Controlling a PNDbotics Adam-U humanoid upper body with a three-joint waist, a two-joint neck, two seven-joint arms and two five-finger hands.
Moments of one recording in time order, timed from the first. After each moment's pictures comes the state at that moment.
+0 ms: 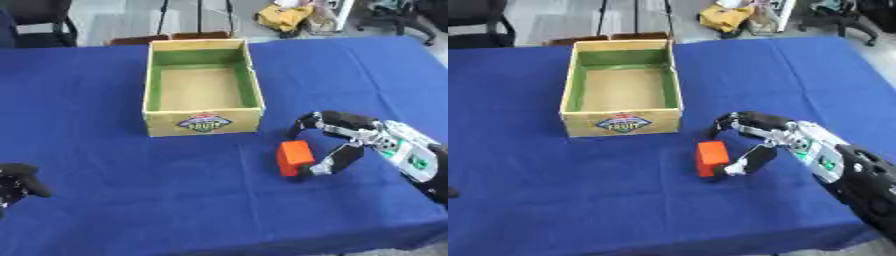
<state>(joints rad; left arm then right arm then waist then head) -0.13 0.37 -0.08 -1.74 0.31 -0.03 -0.47 -0.34 -0.80 0.36 -1.34 0.41 -0.53 0.23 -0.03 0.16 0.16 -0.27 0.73</state>
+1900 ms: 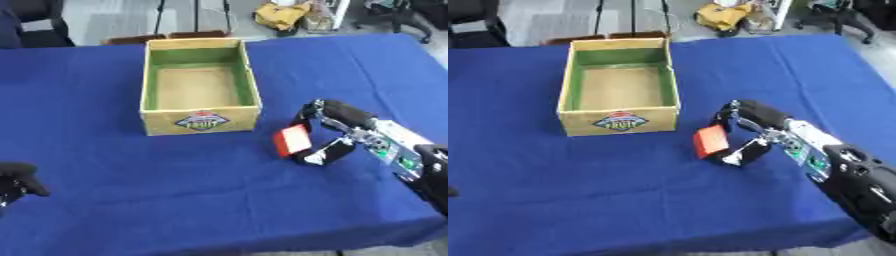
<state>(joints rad) -0.13 0.37 -0.08 -1.74 0.31 -0.03 -0.47 -0.35 -0.77 0.35 -1.32 0.55 -0.53 -0.07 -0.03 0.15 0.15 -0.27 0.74</state>
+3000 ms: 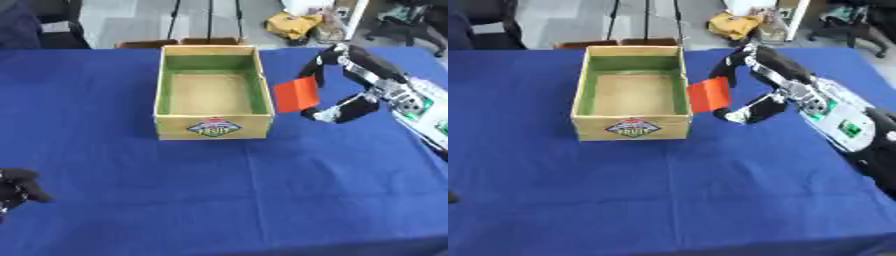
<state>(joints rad) -0.15 0.37 -0.09 -1.74 0.31 -0.02 -0.48 -0.41 -0.93 0.27 -1.54 0.25 -0.40 0.00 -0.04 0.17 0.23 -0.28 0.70</state>
